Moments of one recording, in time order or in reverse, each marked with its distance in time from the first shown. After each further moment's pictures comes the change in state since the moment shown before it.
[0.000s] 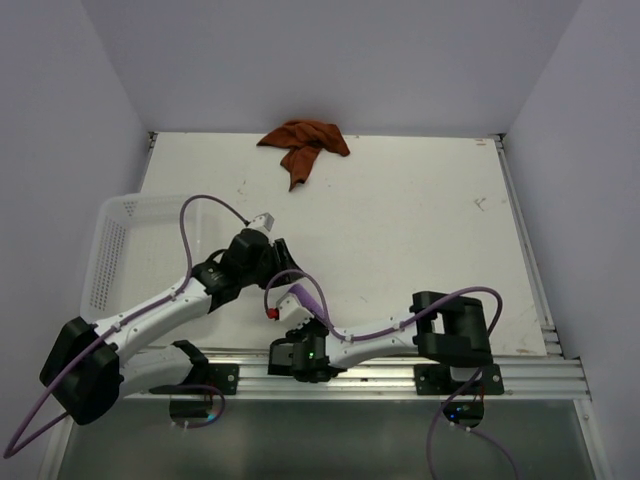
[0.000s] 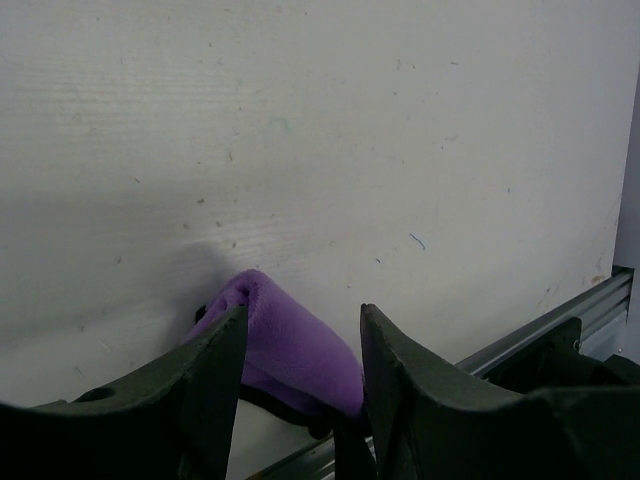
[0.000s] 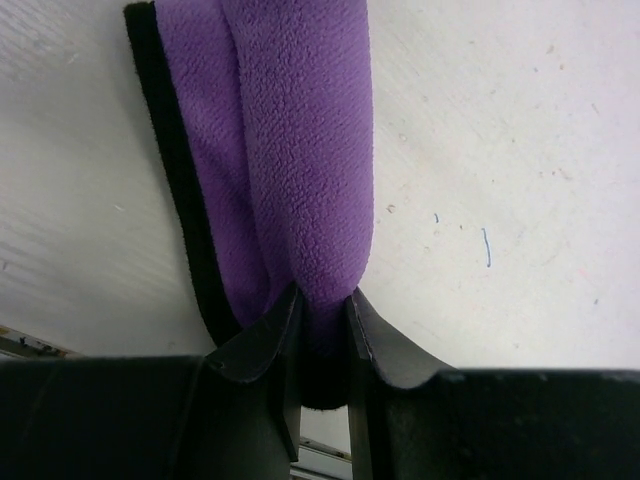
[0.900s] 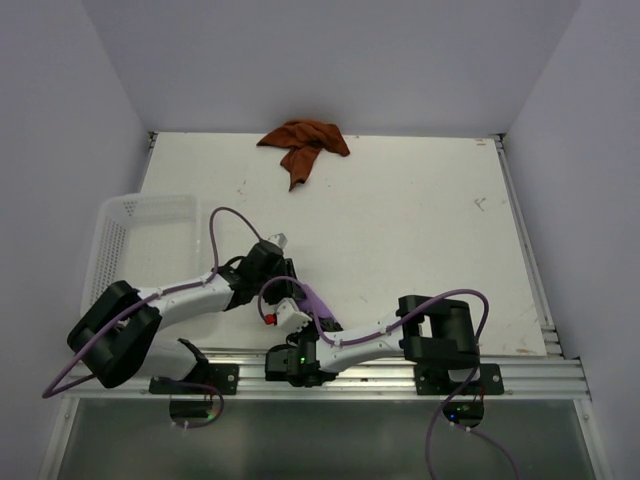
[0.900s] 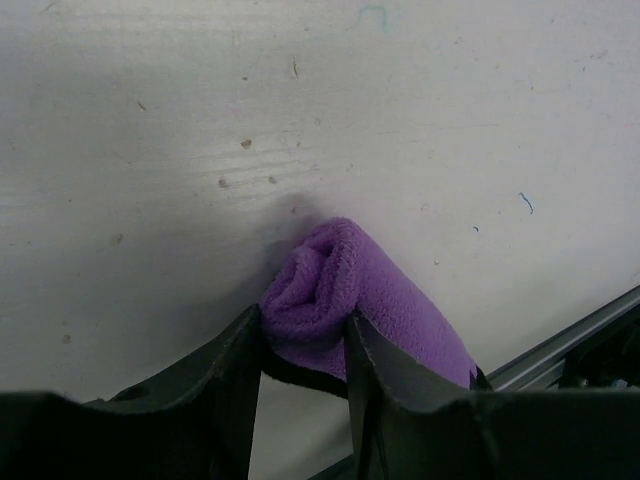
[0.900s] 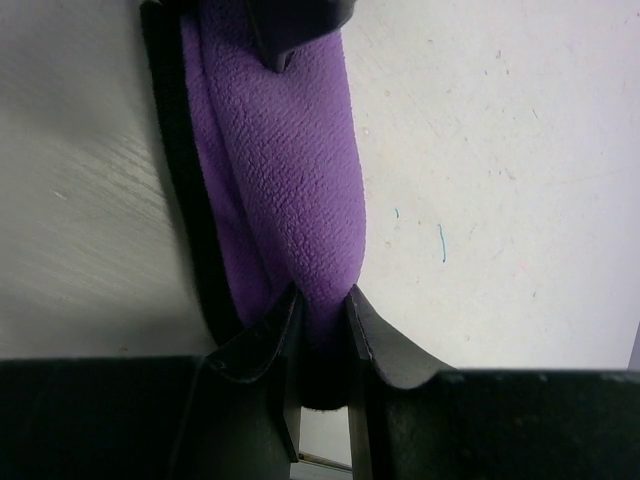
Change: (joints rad) left arm -0.027 0.238 -0.075 0.105 0.082 0.005; right arm 0.027 0.087 0.062 -0.139 0.094 0.010
